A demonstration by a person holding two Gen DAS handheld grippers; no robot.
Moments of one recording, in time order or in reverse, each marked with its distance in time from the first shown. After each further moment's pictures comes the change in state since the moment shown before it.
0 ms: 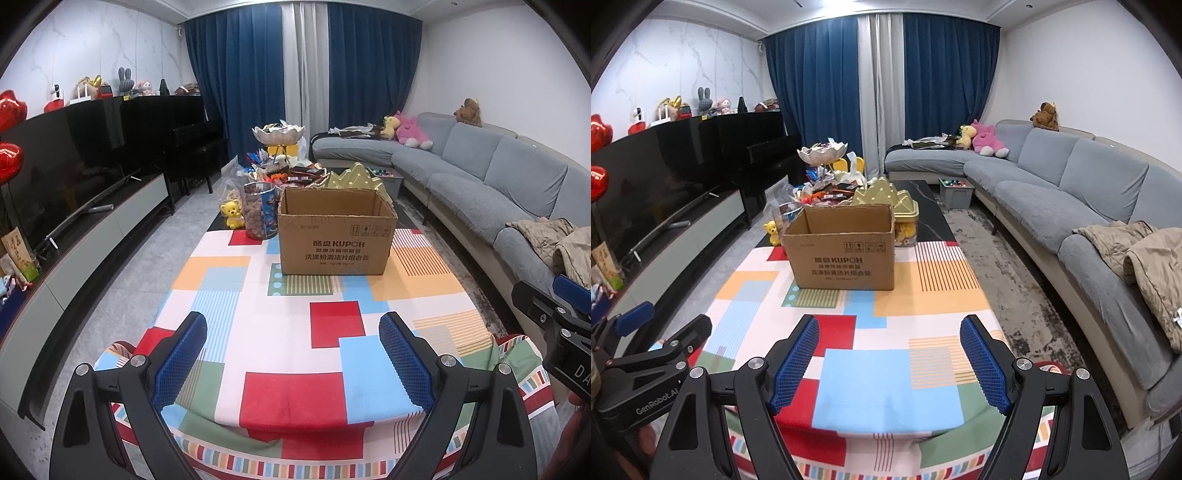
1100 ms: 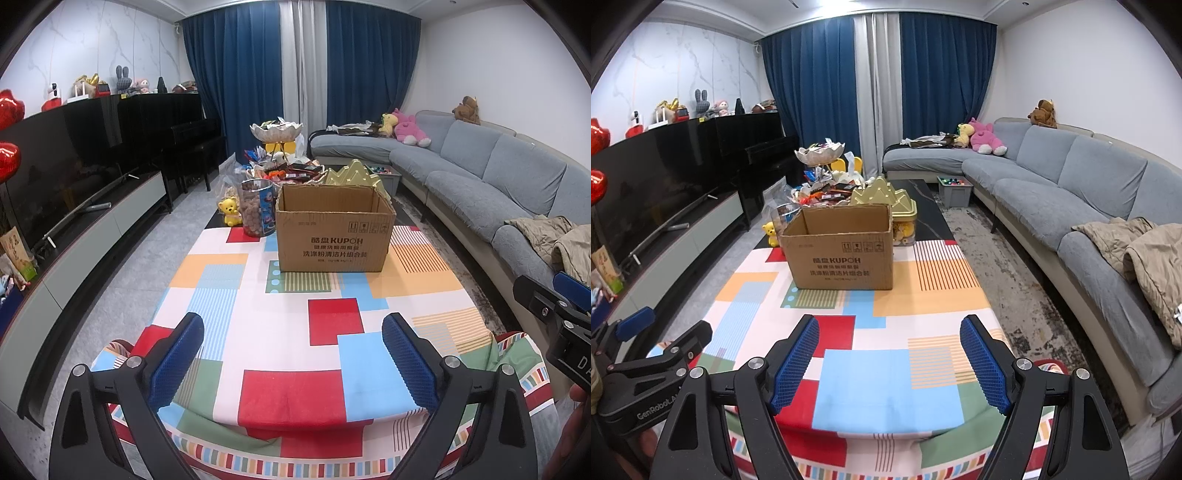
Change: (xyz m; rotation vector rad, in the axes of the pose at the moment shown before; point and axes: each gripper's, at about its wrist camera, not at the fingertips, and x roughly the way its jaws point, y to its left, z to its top) left arm 0.001 0.000 0.000 0.001 0.006 -0.003; right arm 0.000 0.000 0.000 0.001 0.000 0.001
